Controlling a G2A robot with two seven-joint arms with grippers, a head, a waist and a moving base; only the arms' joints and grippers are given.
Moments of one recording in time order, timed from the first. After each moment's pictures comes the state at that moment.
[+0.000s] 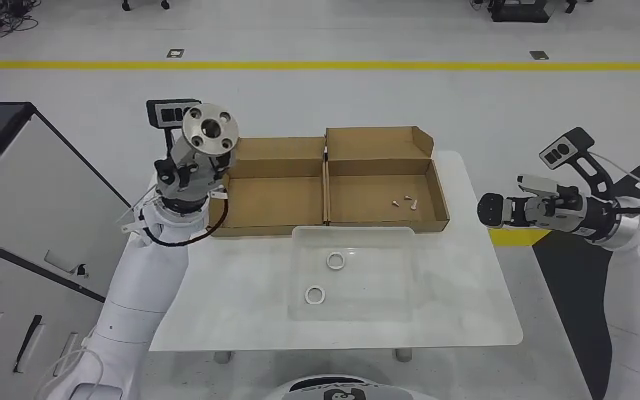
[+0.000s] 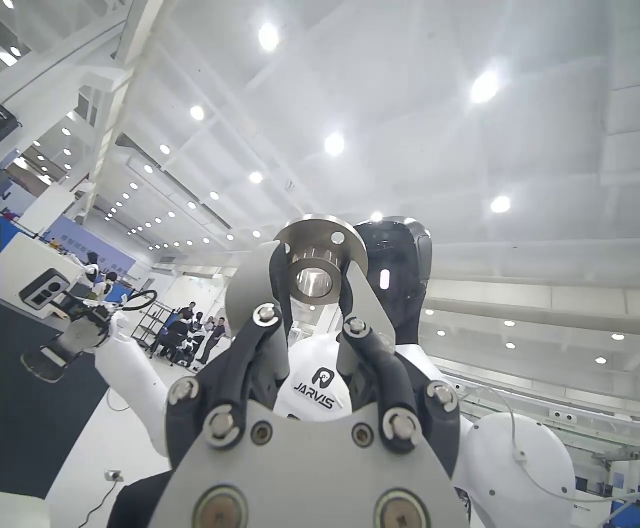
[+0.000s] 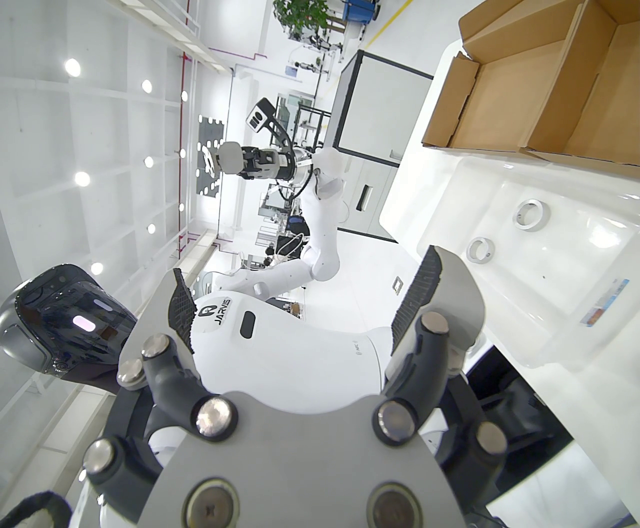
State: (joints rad) left arm 1.20 -1.14 -1.30 -1.70 -1.22 -0.62 -1.14; right arm -1.44 -1.02 1.97 -1.78 0.52 0.27 1.54
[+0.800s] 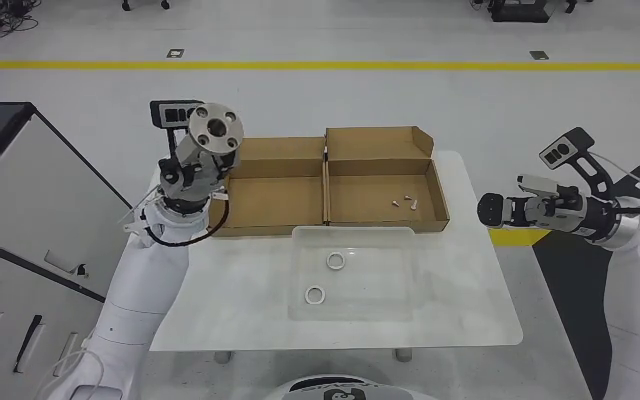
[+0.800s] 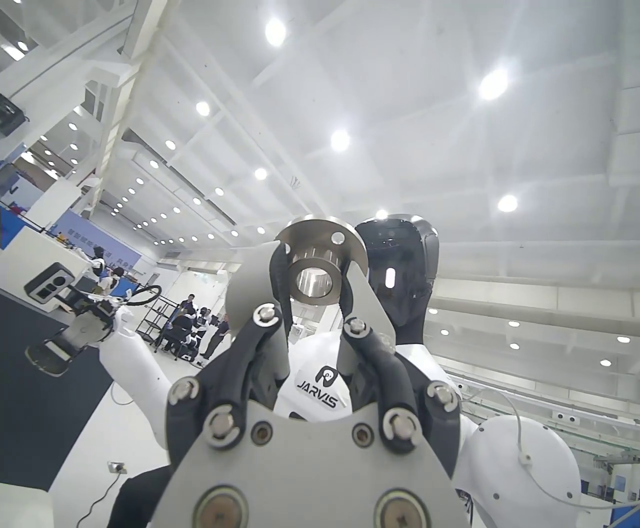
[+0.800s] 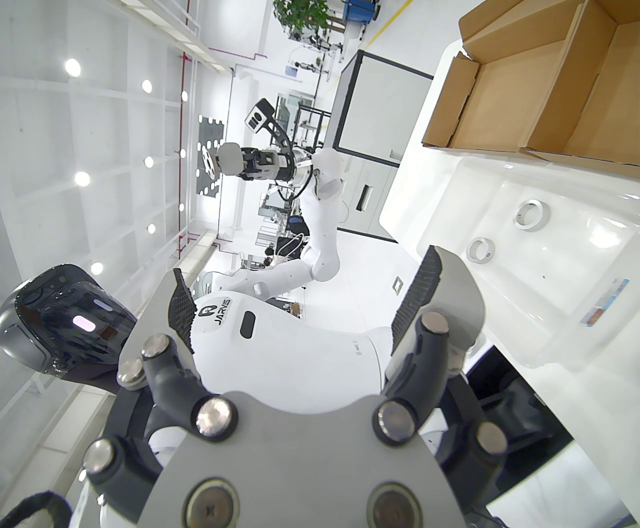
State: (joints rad) left arm 1.22 -1.14 -1.30 -1.70 -1.15 -0.59 -1.10; right arm -1.44 -1.02 1.97 -1.78 0.52 0.27 1.54
